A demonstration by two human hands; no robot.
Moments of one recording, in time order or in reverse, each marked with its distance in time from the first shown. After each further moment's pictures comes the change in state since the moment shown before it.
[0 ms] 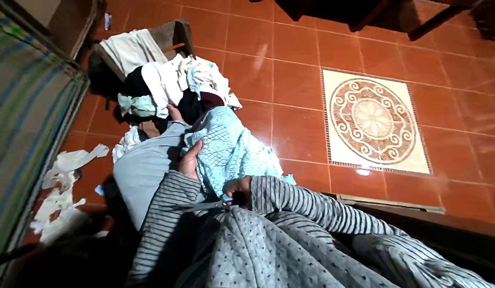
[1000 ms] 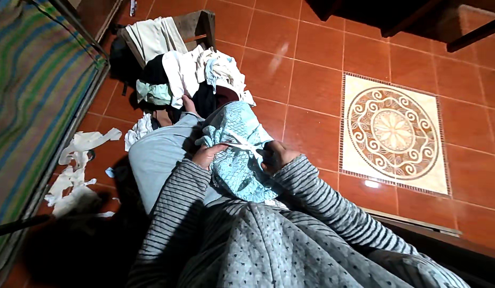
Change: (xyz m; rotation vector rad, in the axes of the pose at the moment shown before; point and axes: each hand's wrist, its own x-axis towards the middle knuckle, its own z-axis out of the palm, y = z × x) left_hand -0.002 0.007 -0.001 0.352 -0.030 -0.068; right_hand -0.013 -0.014 -0.060 -1.124 0.677 -0.296
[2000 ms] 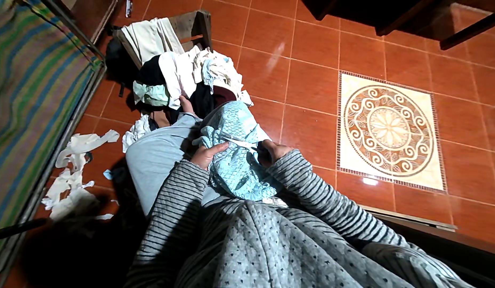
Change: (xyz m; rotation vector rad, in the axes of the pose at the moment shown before) left_hand 0.000 0.001 0.003 0.005 -0.029 0.000; right_hand 0.015 -0.014 -0.010 -0.058 -0.224 0.180
